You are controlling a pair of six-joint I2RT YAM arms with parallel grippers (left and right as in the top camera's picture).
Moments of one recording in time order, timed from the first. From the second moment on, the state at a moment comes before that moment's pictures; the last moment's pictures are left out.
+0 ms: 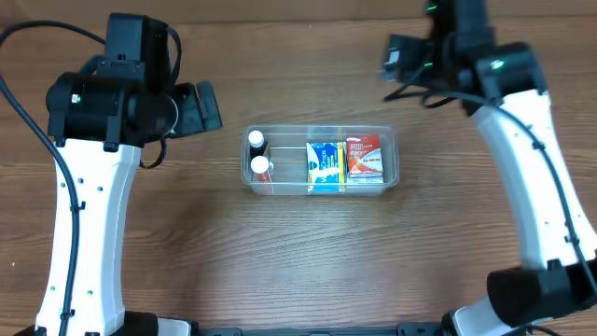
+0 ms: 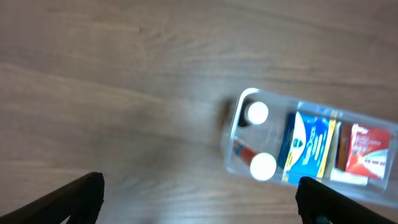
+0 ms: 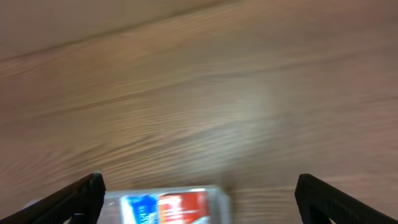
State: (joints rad) left arm -0.14 1.58 1.93 -1.45 -0.05 -0.37; right arm 0.18 1.74 1.90 -1.09 0.06 0.38
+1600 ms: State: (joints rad) left arm -0.09 0.64 0.80 -1.09 -0.22 -0.41; right arm 0.00 0.38 0.79 -0.96 0.07 0.27
